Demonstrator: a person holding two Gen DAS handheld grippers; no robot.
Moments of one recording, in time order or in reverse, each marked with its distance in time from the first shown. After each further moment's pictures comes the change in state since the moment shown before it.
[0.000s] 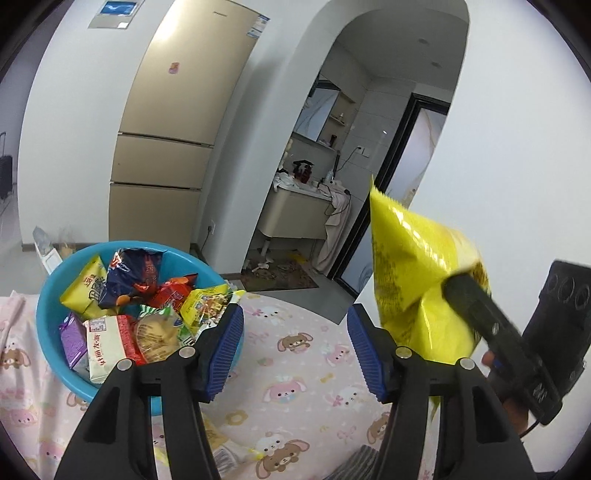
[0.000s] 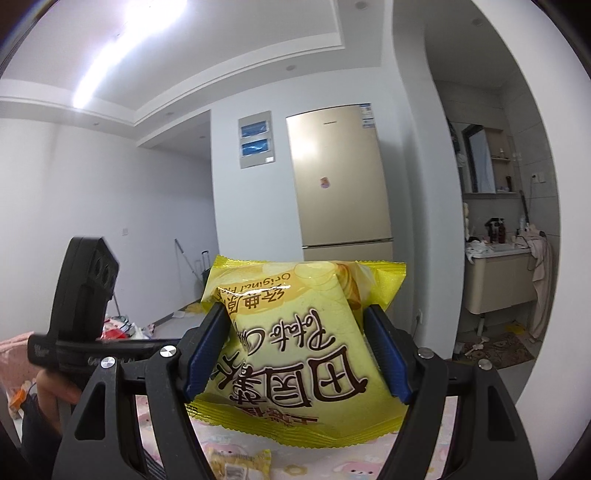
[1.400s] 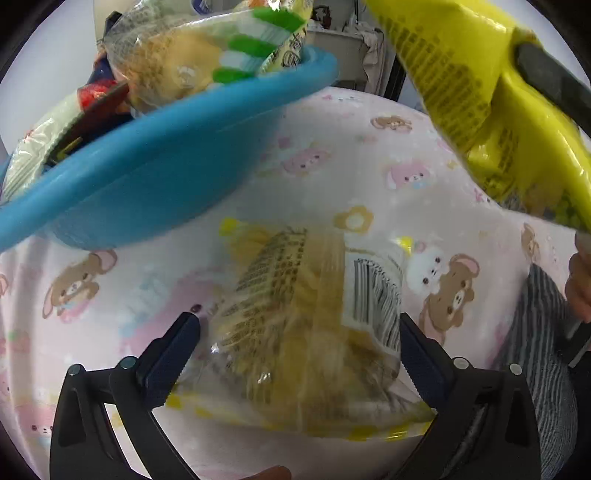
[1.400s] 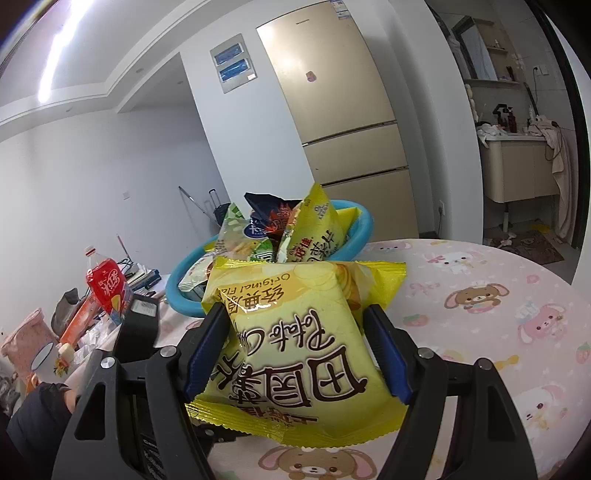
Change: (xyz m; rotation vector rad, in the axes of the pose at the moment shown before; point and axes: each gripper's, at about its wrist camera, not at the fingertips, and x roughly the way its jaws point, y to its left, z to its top) left arm 0.125 0.090 -0.185 0.213 0.567 0.225; right arm 0.070 -0.031 -0.145 0.209 0.316 0.067
